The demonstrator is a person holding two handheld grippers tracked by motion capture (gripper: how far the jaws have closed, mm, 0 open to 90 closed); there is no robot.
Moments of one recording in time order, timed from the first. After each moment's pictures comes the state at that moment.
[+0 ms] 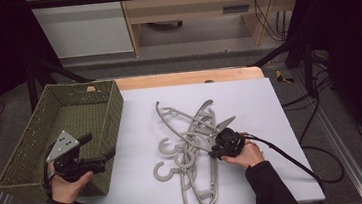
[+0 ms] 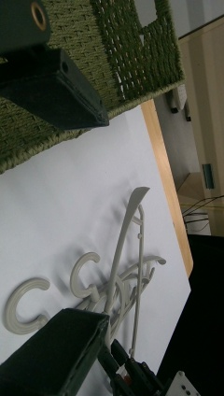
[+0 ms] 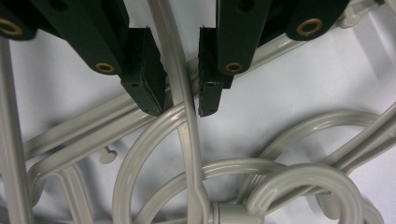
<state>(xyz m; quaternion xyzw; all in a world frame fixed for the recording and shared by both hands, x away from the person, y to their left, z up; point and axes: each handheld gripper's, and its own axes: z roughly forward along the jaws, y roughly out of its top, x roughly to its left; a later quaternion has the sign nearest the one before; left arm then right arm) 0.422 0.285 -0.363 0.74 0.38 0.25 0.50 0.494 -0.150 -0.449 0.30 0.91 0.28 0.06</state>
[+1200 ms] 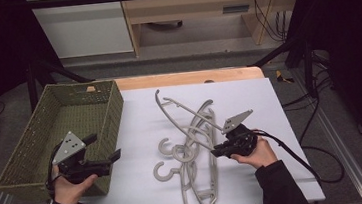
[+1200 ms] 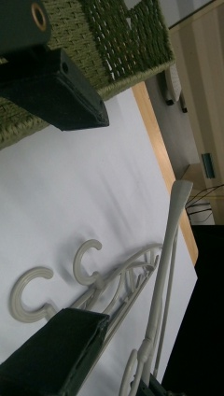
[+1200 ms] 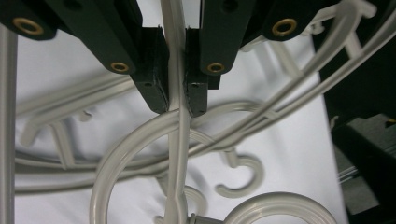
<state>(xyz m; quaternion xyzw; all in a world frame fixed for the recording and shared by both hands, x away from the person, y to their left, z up) 0.415 0.269 -0.358 0.76 0.35 0.25 0.49 0.469 -0.170 -0.395 0.25 0.90 0.36 0.02</state>
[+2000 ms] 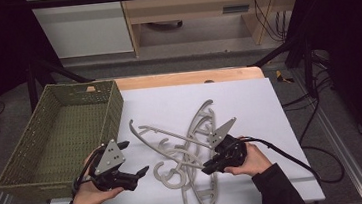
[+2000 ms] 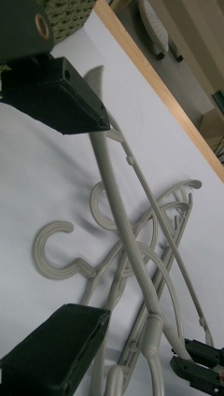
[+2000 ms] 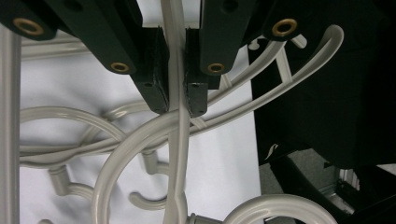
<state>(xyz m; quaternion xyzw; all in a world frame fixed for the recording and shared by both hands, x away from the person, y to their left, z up) 0.404 0.205 -0.368 0.85 0.22 0.23 0.42 0.452 -0.138 -0.394 0.13 0.93 0.35 -0.07</state>
